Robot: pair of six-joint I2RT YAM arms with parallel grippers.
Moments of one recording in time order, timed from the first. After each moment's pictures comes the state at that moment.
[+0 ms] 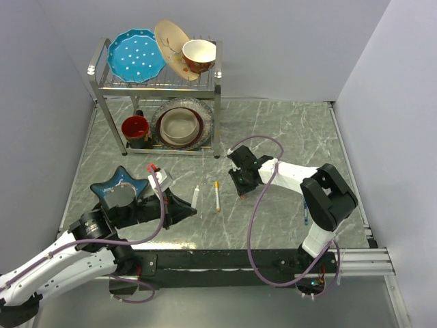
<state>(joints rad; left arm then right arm) -0.94 0.52 0.68 -0.35 0.26 -0.40 0.65 1.72 1.01 -0.47 0.01 0.24</state>
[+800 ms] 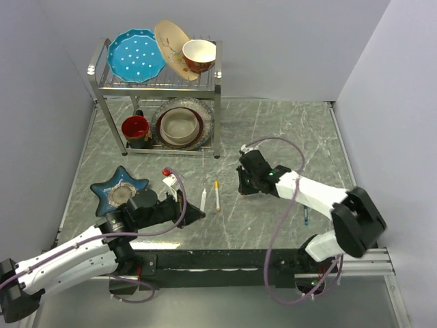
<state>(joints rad) -0.94 0.62 0.45 -0.11 0.20 -0.62 0.69 1.43 0.84 -0.38 0.07 0.46</state>
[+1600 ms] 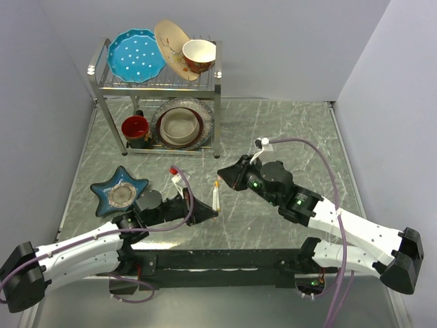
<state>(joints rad) -0.94 0.80 0.33 0.38 0.32 -0.79 0.94 0.98 0.78 -0.01 0.19 0.75</state>
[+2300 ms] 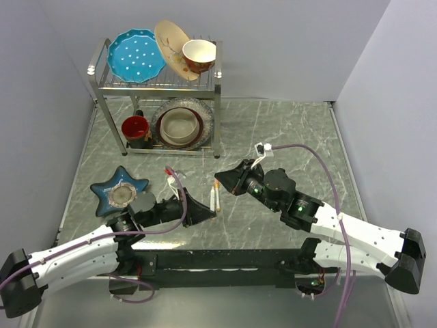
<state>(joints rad) -0.94 0.71 0.33 0.36 0.34 -0.78 1.00 0.93 0.71 0.10 0.22 0.78</state>
